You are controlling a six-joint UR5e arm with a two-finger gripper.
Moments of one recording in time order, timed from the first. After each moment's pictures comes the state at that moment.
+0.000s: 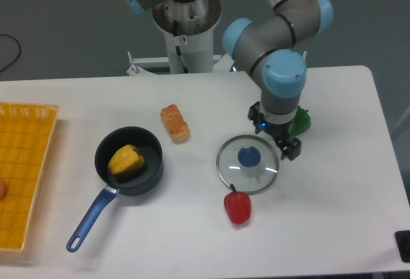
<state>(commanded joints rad) 2.58 -1.92 -1.75 -1.01 1.60 1.48</state>
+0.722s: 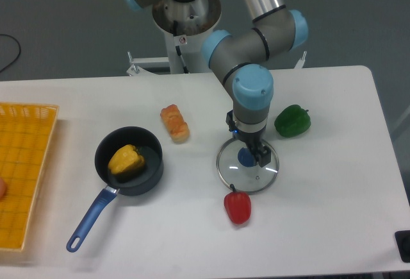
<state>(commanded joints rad) 2.56 -1.96 -1.82 -0.91 1.60 1.51</state>
